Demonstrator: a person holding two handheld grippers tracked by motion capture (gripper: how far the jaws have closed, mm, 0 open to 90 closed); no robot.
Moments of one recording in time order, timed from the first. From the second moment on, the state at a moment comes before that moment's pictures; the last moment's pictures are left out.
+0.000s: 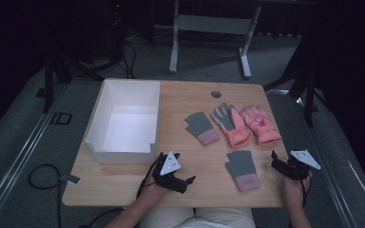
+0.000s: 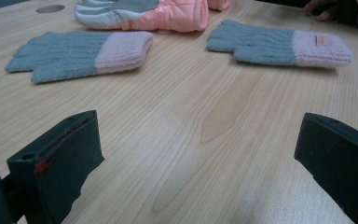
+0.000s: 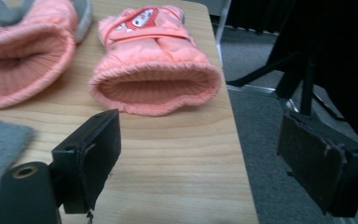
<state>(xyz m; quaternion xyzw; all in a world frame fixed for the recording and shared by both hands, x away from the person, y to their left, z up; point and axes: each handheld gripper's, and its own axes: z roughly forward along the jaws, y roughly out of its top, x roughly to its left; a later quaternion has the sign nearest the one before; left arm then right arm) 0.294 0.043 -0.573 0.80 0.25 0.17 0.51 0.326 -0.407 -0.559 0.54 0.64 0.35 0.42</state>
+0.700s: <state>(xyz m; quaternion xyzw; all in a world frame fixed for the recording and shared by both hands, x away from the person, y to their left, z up) 0.289 0.042 -0.573 0.80 0.24 0.19 0.51 0.332 -0.411 -0.559 0.57 0.64 0.34 0.40</state>
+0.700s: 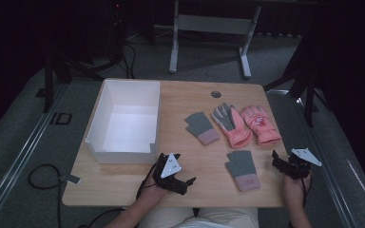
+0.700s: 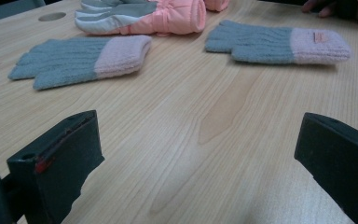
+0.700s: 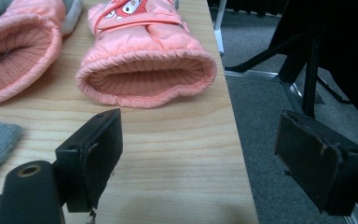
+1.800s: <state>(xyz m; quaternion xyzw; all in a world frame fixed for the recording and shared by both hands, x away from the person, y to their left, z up) 0.288 0.040 -0.573 0.81 0.23 0.19 0.51 0.357 -0.373 -0.488 0.57 0.66 0.36 0.33</state>
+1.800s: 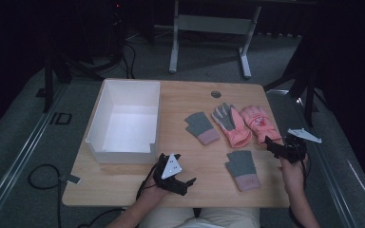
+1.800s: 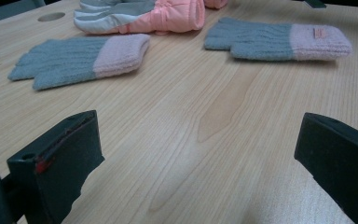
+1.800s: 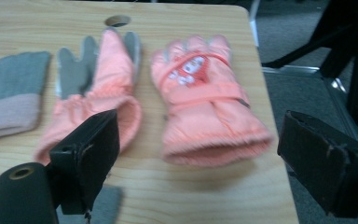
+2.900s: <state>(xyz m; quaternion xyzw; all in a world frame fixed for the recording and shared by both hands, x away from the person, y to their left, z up) 0.289 0.041 -0.573 0.81 0.24 0.19 0.51 0.405 -0.274 -0.449 0.45 0.77 0.40 0.22</state>
